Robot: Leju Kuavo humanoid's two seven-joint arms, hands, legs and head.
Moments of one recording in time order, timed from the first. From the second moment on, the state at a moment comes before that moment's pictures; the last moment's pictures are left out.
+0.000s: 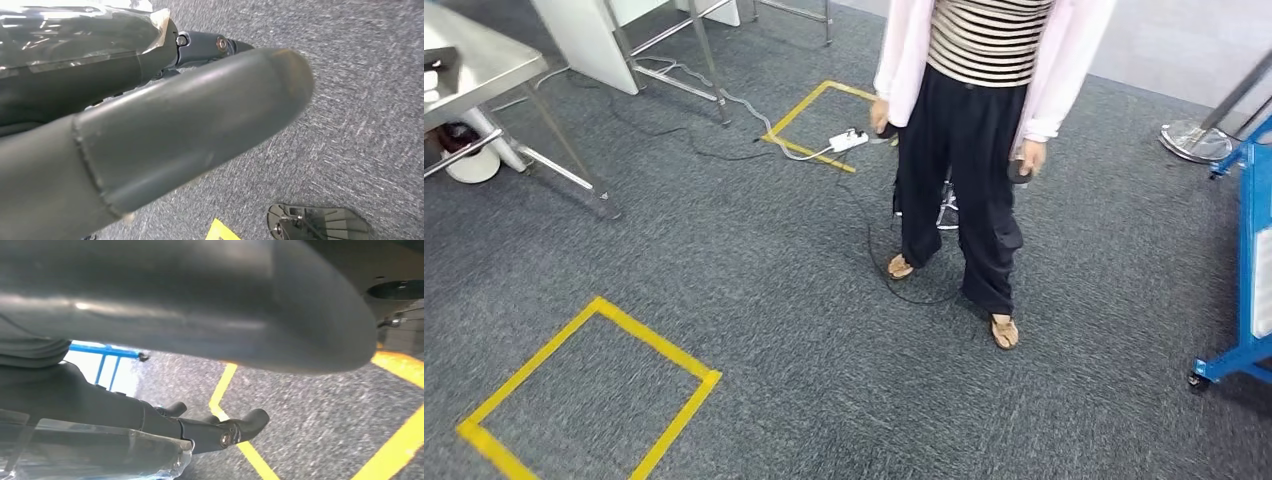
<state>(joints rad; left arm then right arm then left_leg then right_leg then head) -0.08 -0.24 0.98 -0.19 -0.97 0.30 -0.04 -0.06 0.15 -0.01 -0.18 0.59 -0.22 0.30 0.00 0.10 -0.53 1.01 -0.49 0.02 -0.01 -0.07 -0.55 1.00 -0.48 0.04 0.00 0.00</state>
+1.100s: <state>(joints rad) -0.08 -0.25 0.98 -0.19 -0.96 0.32 -0.06 -0.05 0.17 0.00 -0.18 0.60 -0.26 0.33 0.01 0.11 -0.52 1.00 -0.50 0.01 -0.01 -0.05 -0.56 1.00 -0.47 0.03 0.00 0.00</state>
